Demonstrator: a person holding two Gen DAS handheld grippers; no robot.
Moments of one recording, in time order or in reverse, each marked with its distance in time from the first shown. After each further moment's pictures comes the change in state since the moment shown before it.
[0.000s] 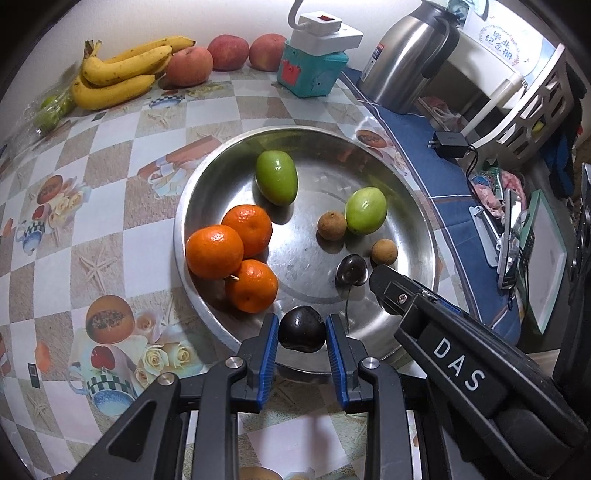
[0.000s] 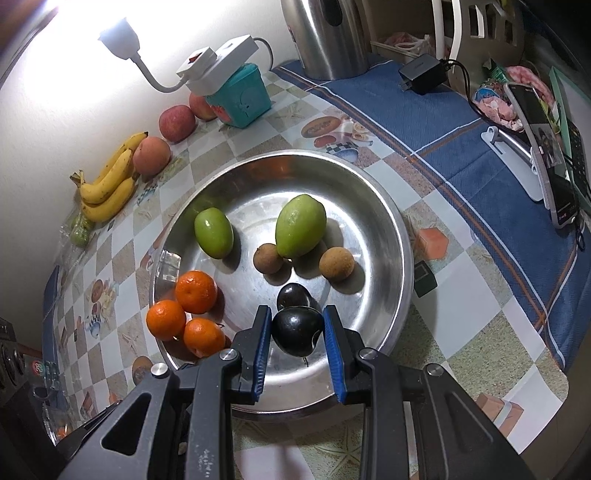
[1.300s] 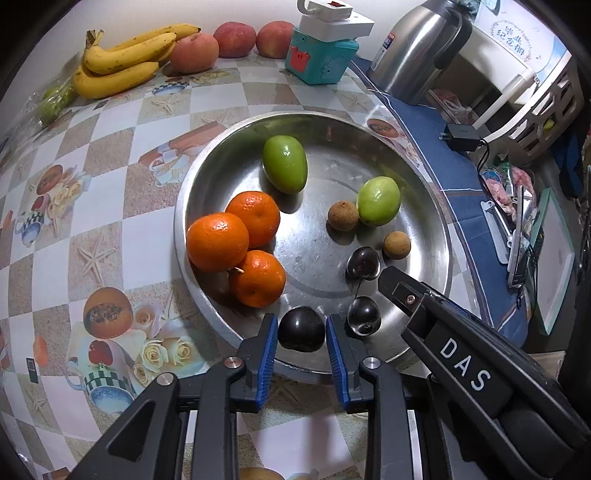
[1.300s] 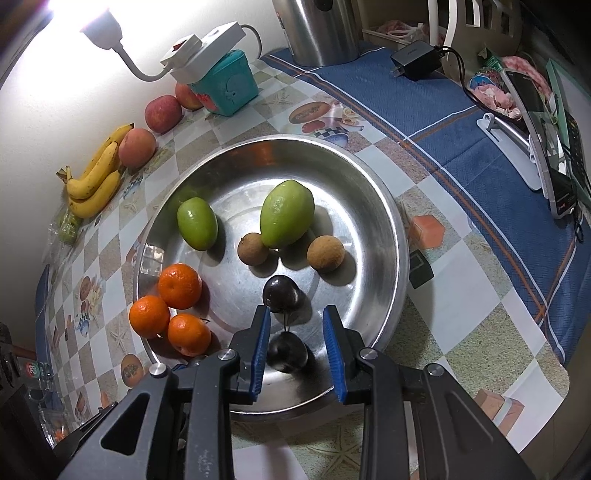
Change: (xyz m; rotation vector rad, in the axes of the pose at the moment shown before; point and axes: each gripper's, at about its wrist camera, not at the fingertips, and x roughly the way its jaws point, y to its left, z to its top) left arm 0.011 0.003 0.002 -0.014 0.035 0.021; right arm 0.010 -0.002 -0.001 0.020 0.035 -0.034
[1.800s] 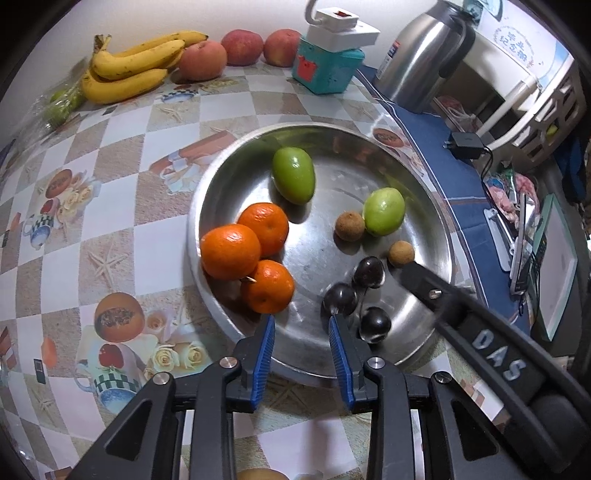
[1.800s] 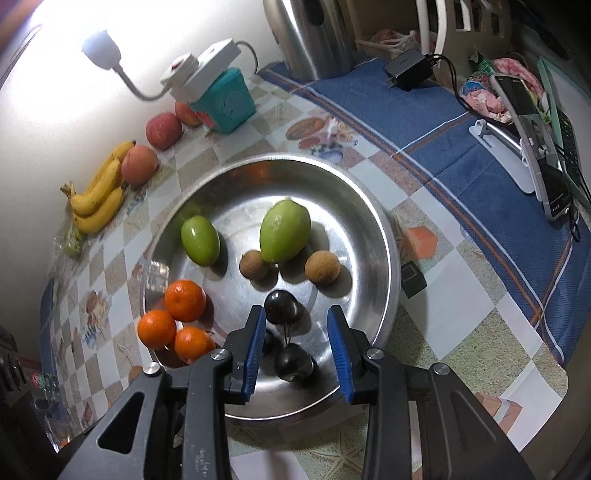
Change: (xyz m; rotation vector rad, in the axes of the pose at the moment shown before) left arm -0.010 0.005 0.002 -0.012 -0.027 0.023; right arm -0.013 -0.004 0.001 0.037 -0.059 0.015
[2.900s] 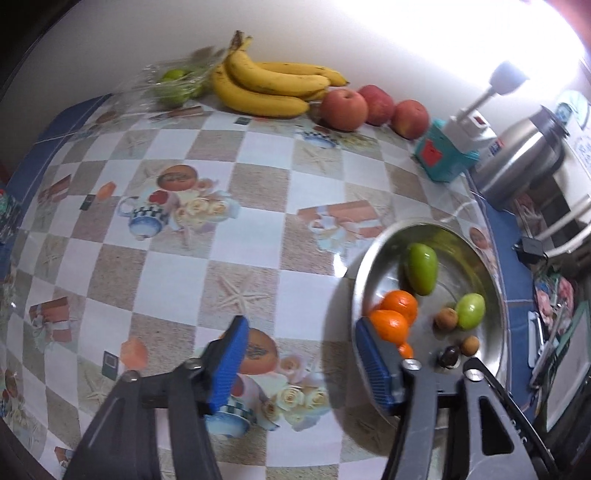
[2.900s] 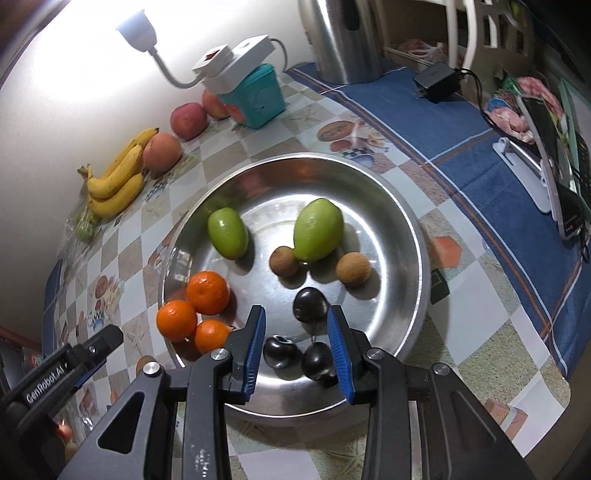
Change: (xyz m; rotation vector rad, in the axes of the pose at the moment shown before) left arm -0.041 0.095 0.020 -0.296 -0.142 0.161; right arm 0.001 0.025 -0.004 -0.095 0.011 0.030
